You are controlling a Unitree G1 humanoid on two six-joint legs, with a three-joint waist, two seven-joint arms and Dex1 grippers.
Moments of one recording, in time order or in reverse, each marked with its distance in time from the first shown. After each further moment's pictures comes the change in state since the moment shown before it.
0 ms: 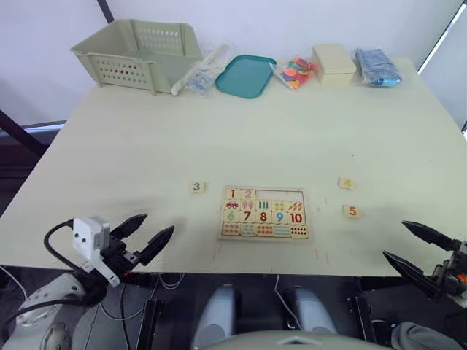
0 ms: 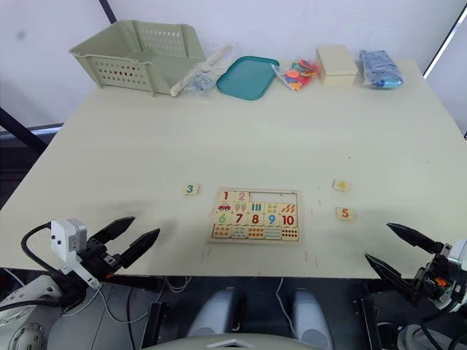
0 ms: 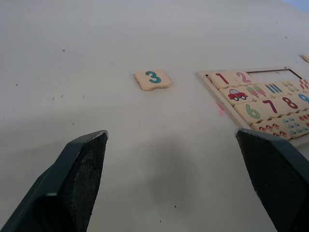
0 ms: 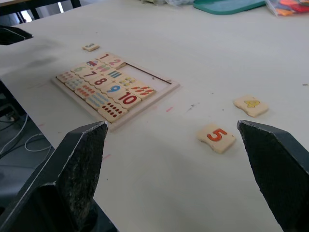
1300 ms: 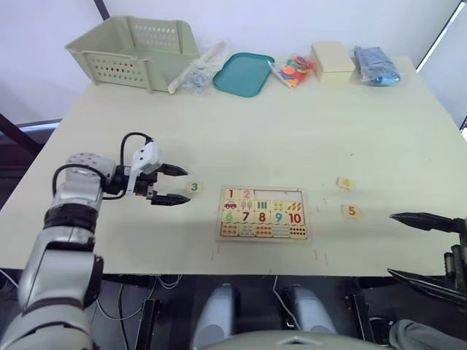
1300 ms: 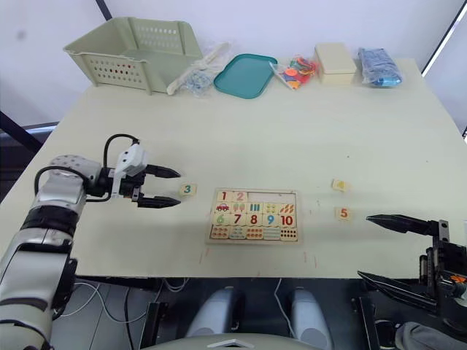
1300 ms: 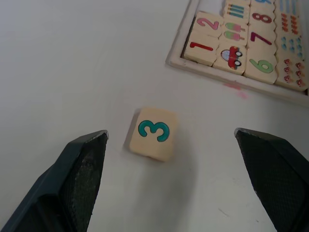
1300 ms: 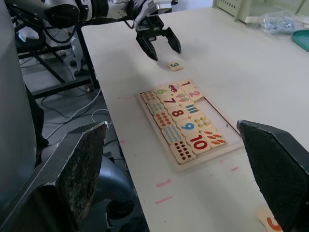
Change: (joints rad) left arm -1.190 0.304 -0.665 1.381 0.458 -0.623 -0.761; right arm -0.034 -0.234 -0.156 -0.240 0.206 0.212 0.145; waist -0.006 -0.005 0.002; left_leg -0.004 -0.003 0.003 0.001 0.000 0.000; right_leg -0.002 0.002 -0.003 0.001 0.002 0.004
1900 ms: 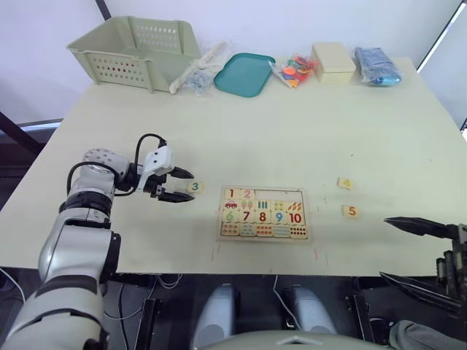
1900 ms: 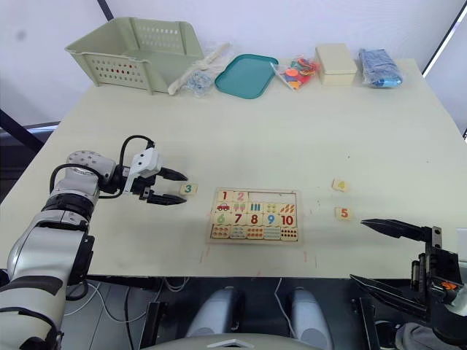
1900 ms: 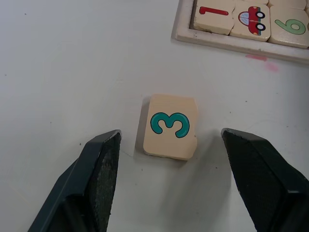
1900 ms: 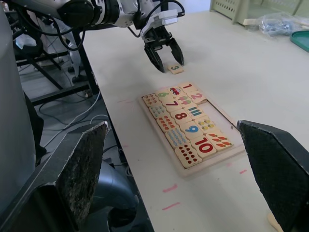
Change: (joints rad) left arm -0.131 -0.062 -0.027 0.289 0.128 -0.241 0.001; right arm 0.047 0.073 0.021 -0.048 -0.022 -0.005 -0.027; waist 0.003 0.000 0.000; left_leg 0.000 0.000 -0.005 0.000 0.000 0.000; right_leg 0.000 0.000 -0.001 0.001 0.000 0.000
